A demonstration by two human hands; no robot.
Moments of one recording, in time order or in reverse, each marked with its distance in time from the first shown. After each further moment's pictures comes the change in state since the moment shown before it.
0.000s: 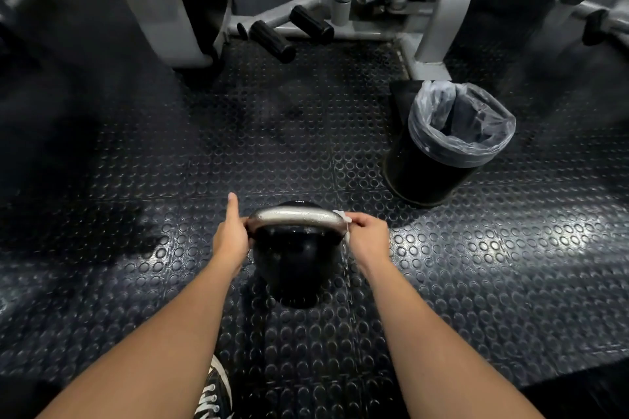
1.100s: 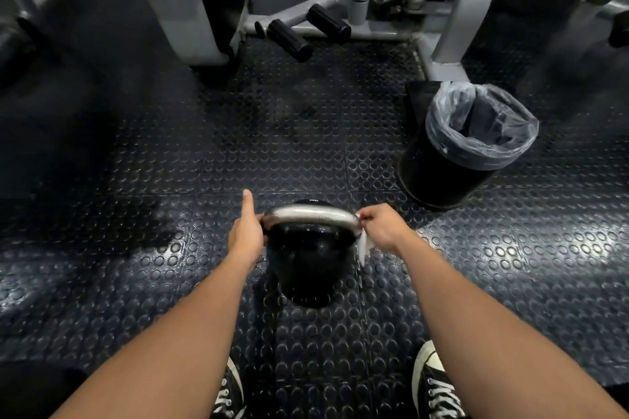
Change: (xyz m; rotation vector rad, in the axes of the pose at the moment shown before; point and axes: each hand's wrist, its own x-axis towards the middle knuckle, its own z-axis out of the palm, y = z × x) left_hand 0.009 -0.006 0.001 0.005 0.035 -0.004; right_hand 0.029 -0.027 -0.020 -0.637 -0.400 -0.150
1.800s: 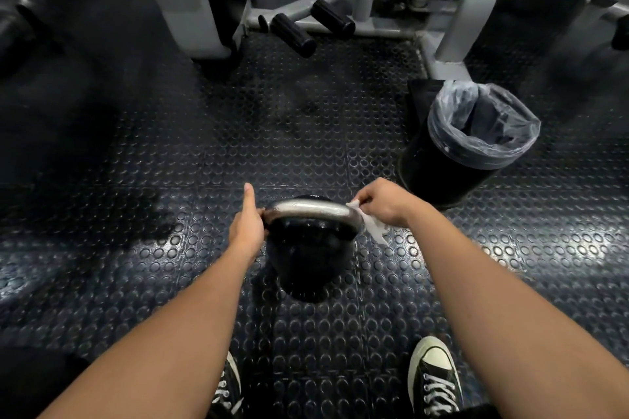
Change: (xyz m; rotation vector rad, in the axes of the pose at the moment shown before) left_hand -0.001 0.002 0.001 0.032 -0.013 0.011; right_hand 0.009 -0.033 -0.038 -0.222 -0.127 -0.140
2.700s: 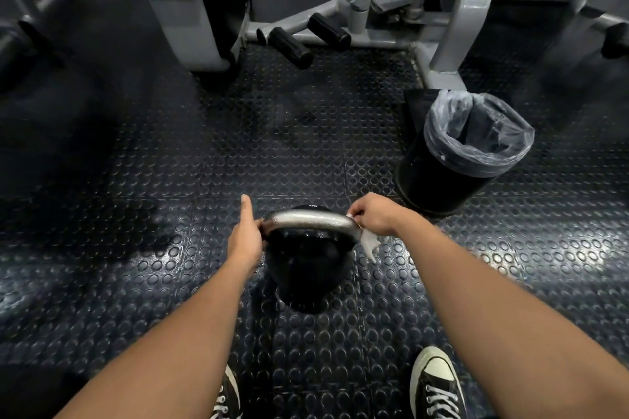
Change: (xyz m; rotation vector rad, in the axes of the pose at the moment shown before) left_hand 0.009 -0.006 -0.003 -0.026 -0.050 -0.020; right_hand 0.008 0.000 0.010 -0.082 -0.048 -0.001
